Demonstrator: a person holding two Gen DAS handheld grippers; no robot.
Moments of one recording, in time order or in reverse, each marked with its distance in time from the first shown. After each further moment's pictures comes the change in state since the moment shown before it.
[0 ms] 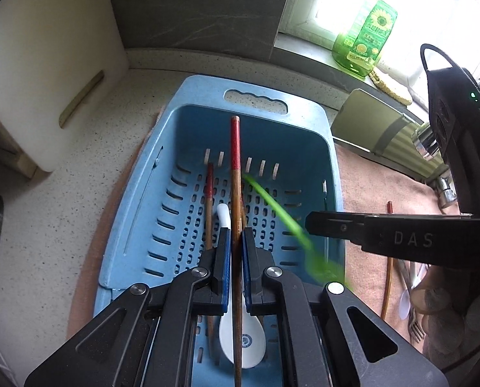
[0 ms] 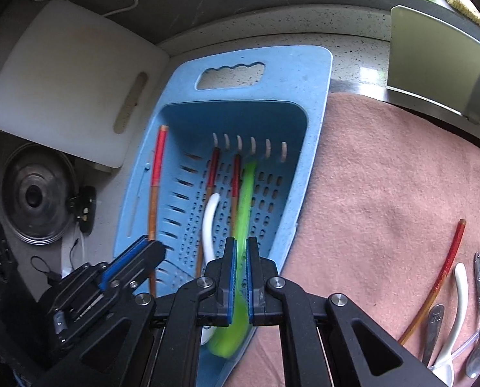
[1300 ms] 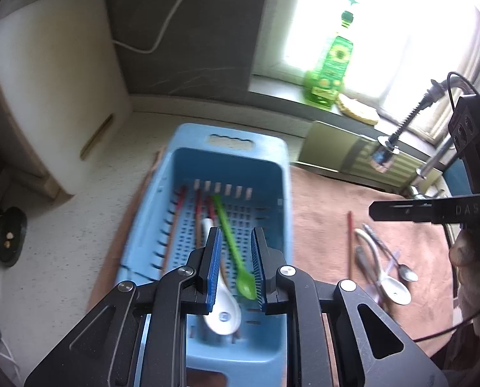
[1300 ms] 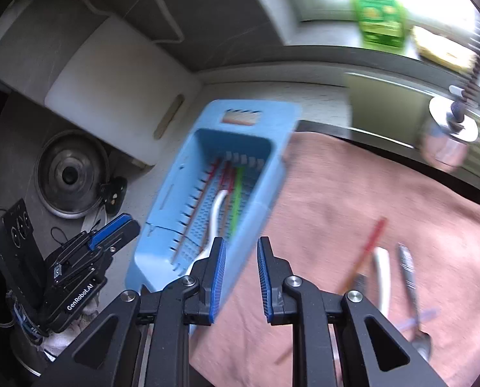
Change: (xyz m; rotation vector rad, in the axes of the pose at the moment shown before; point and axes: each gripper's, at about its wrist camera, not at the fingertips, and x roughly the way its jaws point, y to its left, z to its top) left arm -0.078 -0.034 -0.018 0.040 -0.144 -0.022; right arm -0.123 -0.040 -0.025 -0.107 -0.102 0.063
